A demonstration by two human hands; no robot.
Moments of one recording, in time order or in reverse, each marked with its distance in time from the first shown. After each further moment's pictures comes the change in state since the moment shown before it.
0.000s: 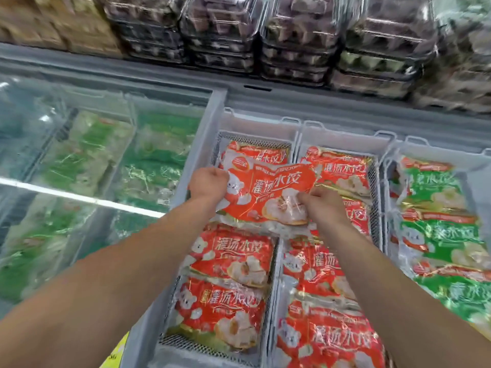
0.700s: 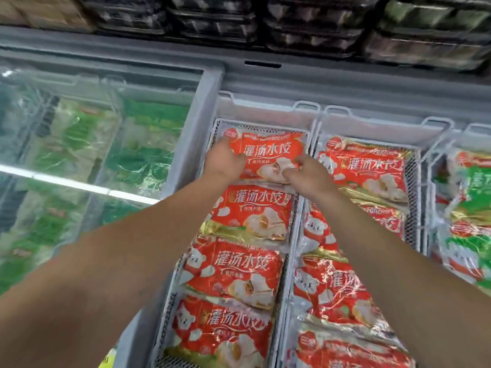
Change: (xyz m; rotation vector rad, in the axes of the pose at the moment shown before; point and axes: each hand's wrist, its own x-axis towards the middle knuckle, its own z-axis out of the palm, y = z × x) left_hand 0.119 0.034 0.066 0.421 -0.049 0.123; right_hand 0.151 -0.023 0.063 -0.483 -0.261 -0.109
